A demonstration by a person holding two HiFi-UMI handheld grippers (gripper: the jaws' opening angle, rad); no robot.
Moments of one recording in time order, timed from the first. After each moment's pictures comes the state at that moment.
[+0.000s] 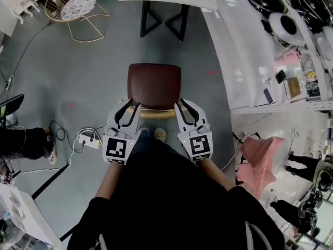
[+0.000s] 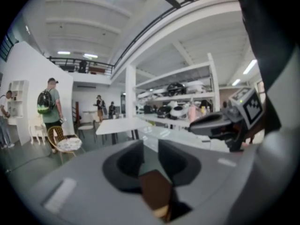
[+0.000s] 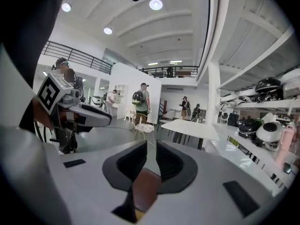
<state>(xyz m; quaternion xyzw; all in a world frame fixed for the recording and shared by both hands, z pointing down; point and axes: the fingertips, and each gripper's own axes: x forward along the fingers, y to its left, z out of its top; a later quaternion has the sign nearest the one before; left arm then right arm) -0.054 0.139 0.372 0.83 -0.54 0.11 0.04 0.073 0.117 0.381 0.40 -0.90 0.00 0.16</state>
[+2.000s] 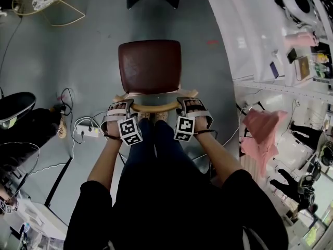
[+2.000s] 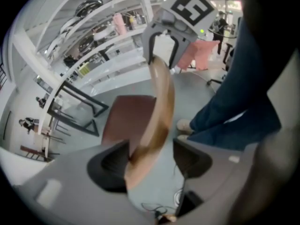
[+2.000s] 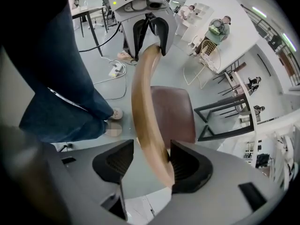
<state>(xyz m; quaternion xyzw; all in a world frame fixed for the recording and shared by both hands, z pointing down) -0.065 0.170 0.697 0.78 -0.15 0.61 -0.03 0.111 0.152 0.699 0.06 -0.73 -0.15 0.67</state>
